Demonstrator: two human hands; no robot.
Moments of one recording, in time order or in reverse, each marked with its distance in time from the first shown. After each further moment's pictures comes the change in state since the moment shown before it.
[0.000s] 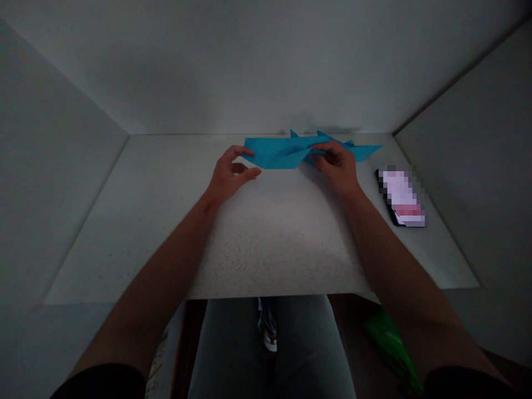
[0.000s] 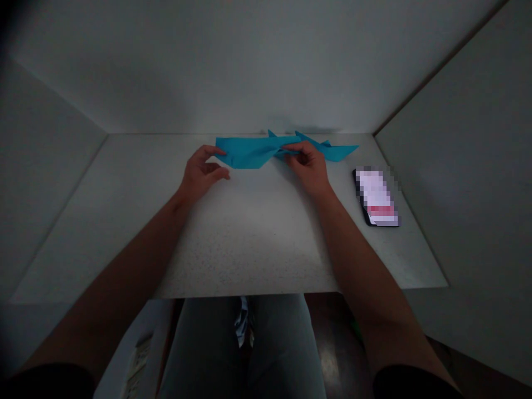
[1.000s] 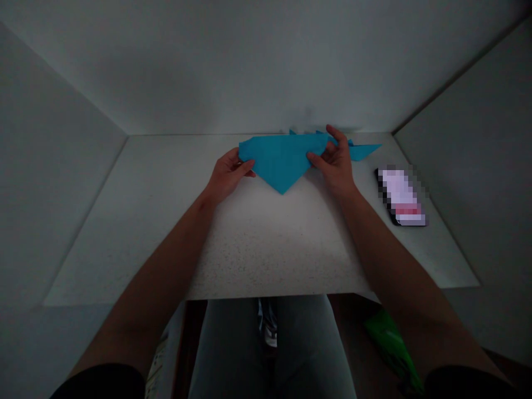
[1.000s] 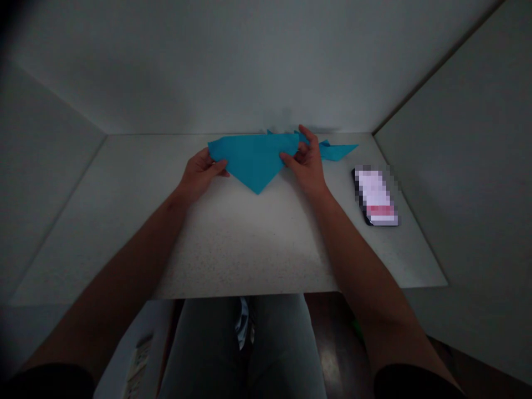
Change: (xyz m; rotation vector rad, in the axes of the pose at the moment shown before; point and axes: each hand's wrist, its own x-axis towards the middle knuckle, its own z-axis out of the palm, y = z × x) left_hand 0.009 -0.018 -0.001 -0.126 -0.059 -0.039; right_hand 0.002 0.018 0.008 0.254 -0.012 -0.011
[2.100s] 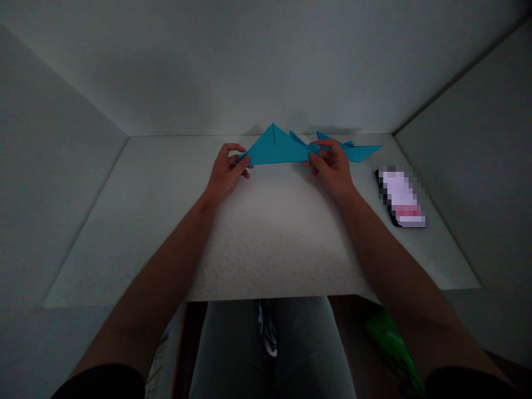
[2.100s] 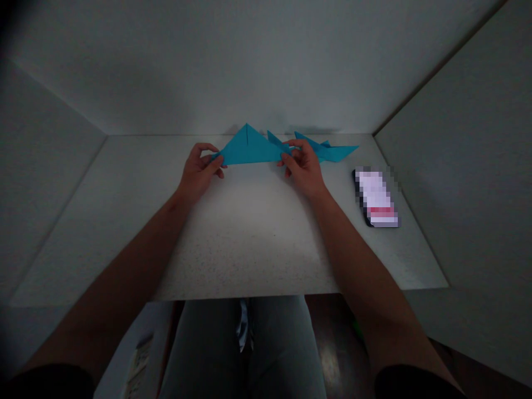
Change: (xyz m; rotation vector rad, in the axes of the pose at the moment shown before) left_hand 0.001 0.006 0.000 0.080 0.098 -0.029; right_hand -0.002 -0.009 0.004 -0.104 -0.063 0.029
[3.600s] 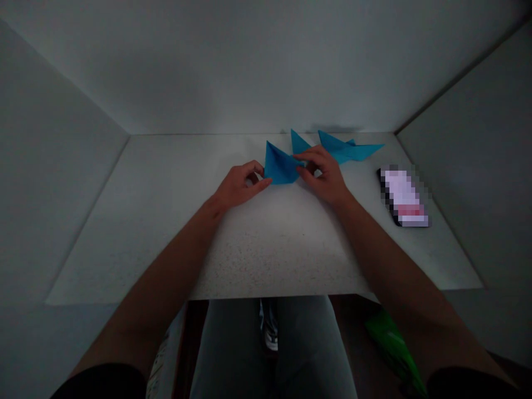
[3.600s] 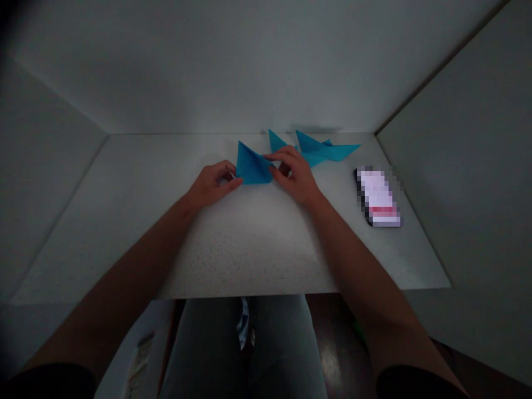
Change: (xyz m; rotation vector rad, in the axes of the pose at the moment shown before) left_hand -0.022 0.024 0.010 0.291 -0.299 0.158; right_hand -0.014 -0.030 0.014 -0.298 -0.119 -0.170
